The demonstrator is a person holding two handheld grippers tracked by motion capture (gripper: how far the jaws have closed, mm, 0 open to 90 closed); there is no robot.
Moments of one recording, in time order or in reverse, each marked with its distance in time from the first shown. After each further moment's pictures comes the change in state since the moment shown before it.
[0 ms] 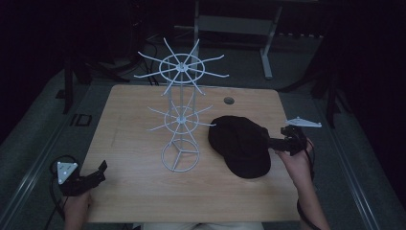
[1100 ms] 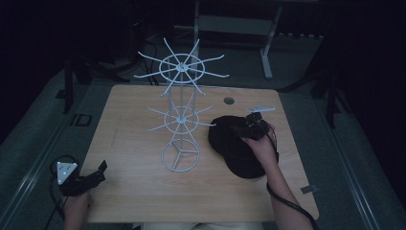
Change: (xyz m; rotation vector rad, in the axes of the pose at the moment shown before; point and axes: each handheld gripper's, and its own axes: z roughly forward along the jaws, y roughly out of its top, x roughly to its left) left arm 0.001 0.000 0.000 -0.005 -0.008 -0.001; right arm 0.052 0.030 0.104 0.123 0.077 -0.083
